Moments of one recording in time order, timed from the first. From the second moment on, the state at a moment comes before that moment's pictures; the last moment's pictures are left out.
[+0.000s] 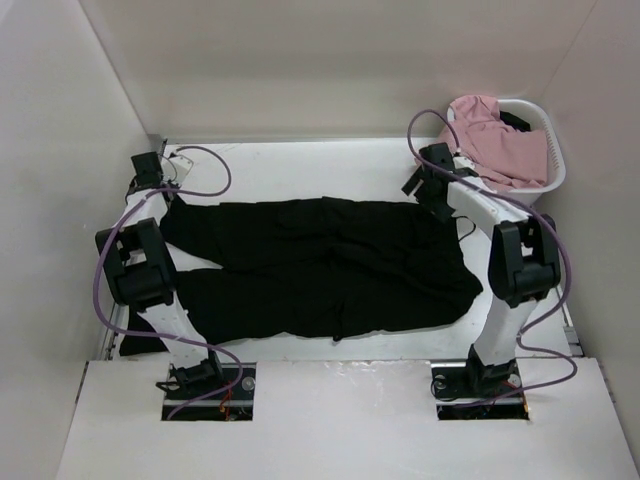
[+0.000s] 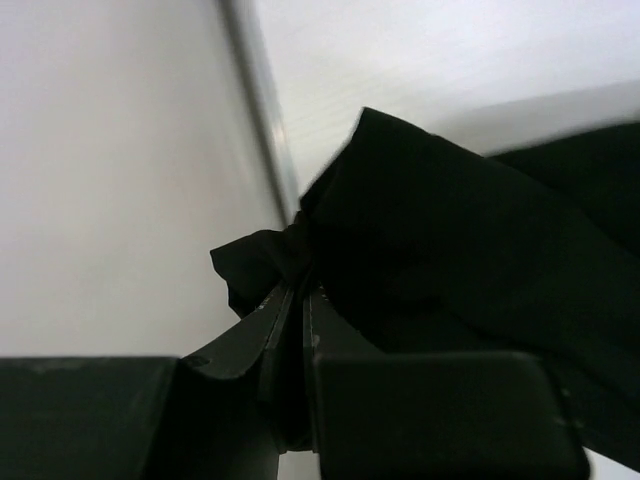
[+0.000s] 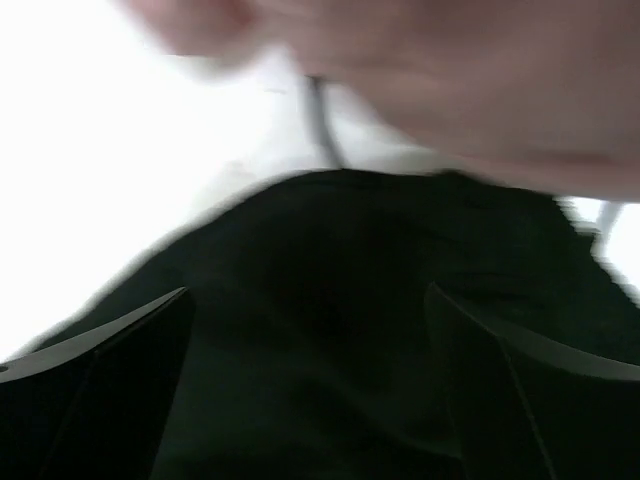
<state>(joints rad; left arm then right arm) 0.29 1.87 1.32 -0.24 -0.12 0.76 0.21 1.85 1.40 -0.55 0.34 0.87</state>
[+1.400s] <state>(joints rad) 0.47 1.86 1.32 -0.19 -0.12 0.78 0.33 2.32 1.97 -1.12 0.31 1.50</state>
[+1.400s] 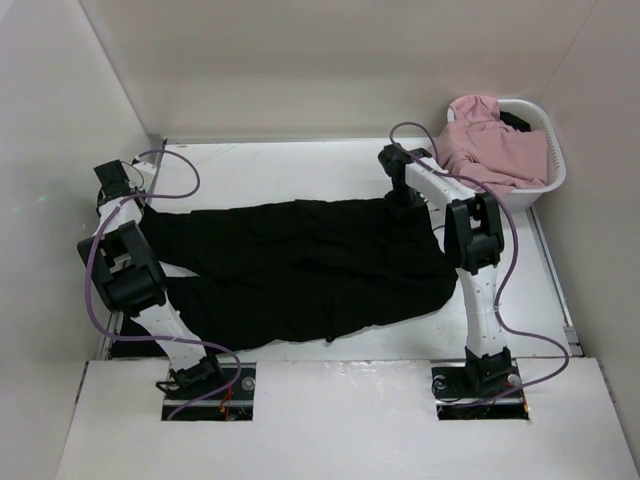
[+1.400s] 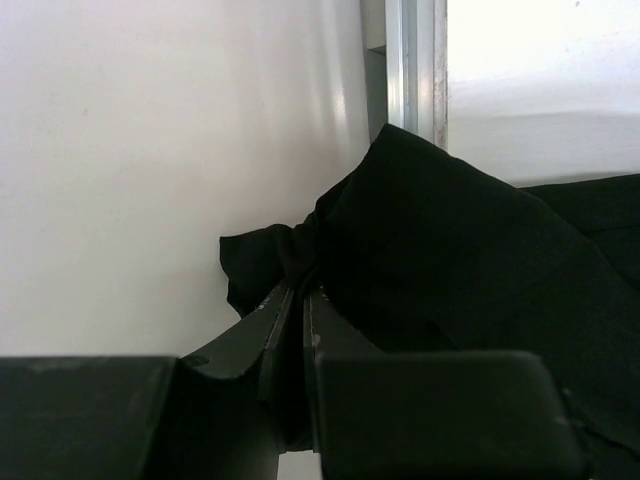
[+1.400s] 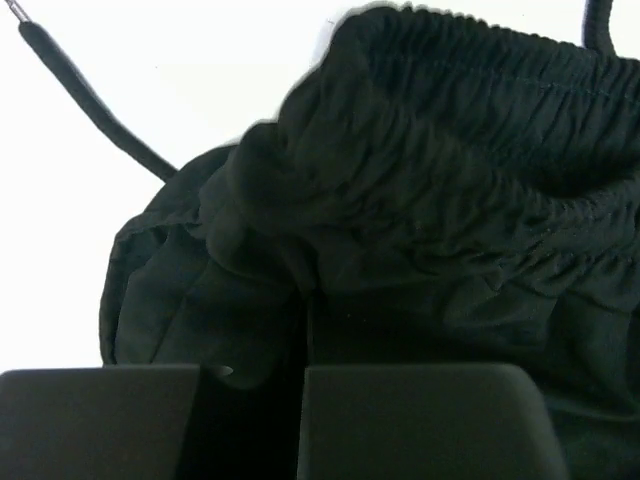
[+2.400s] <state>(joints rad) 0.42 0.88 0.67 -0.35 0.00 1.13 0.37 0.92 0.52 -0.29 0.35 1.15</state>
